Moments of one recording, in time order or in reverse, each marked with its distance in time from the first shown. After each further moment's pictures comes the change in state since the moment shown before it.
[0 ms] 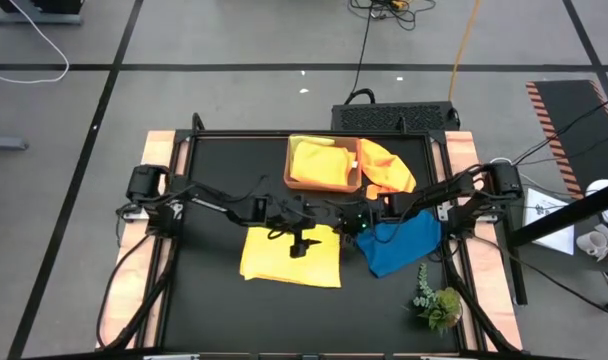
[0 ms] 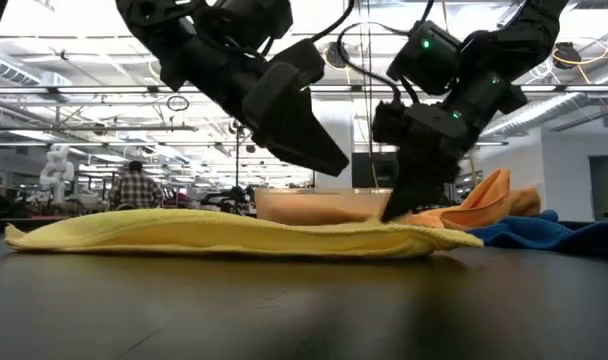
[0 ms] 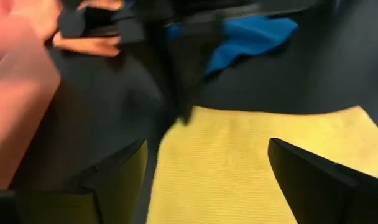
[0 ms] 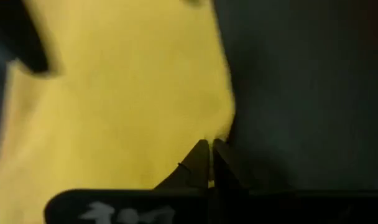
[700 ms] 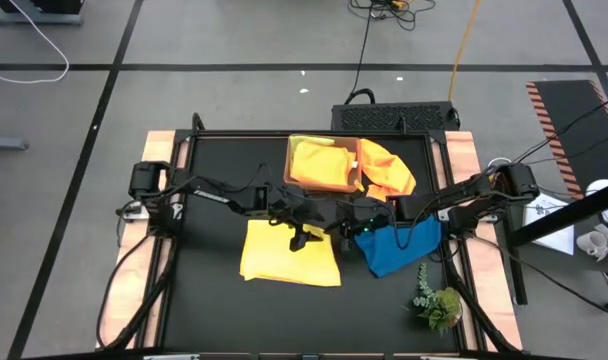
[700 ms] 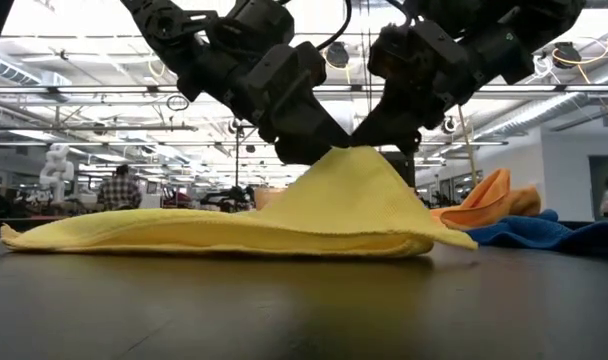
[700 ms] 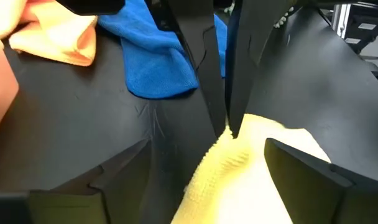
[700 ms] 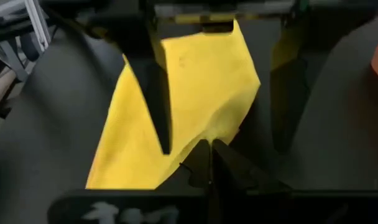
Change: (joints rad) left arm 0.094 0.003 0.011 0.042 0.268 -0.059; right arm 0.083 -0.121 0.008 0.152 0.079 -0.092
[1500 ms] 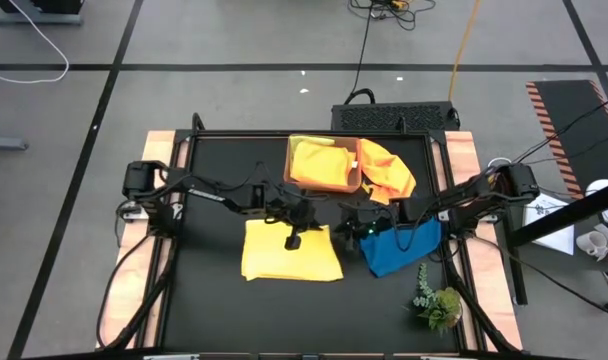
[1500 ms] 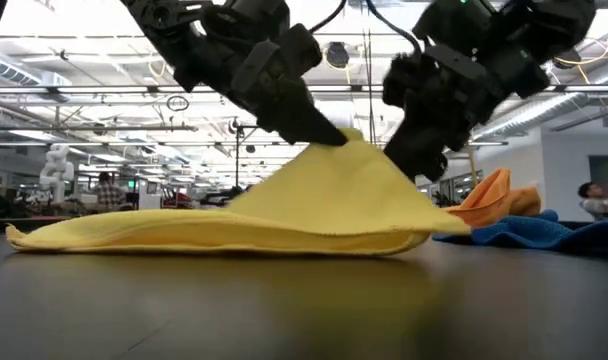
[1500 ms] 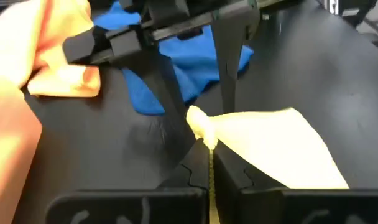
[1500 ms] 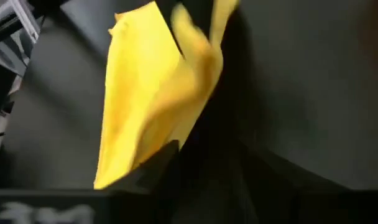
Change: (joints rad) left arm 0.000 -0.047 0.001 -0.039 -0.006 0.202; right arm 0.001 -0.003 -0.087 0.002 -0.050 0.171
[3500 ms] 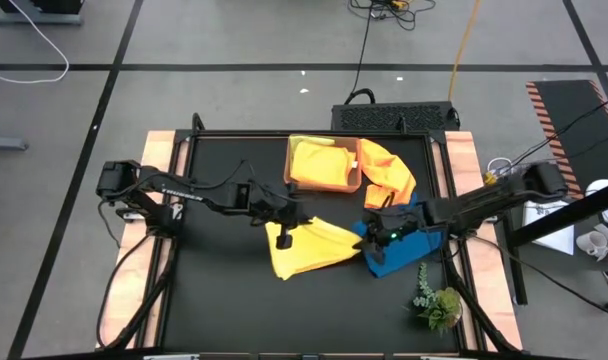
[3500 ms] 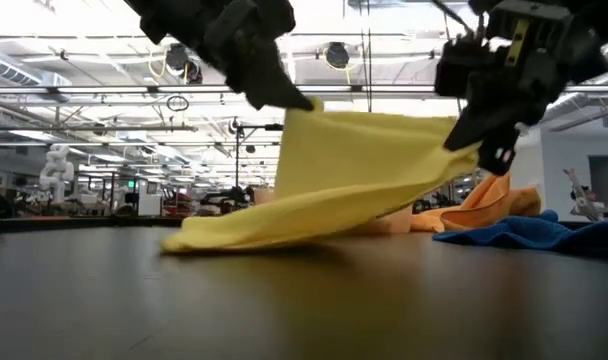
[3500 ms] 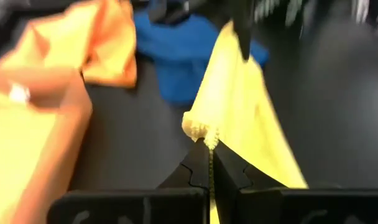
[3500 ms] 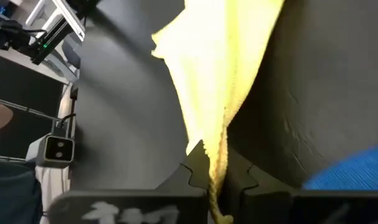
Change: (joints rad) left arm -0.057 -0.195 -0.002 -0.224 -0.206 -0.074; right arm 0.105 -0.300 -0.129 -0.178 -0.047 0.242
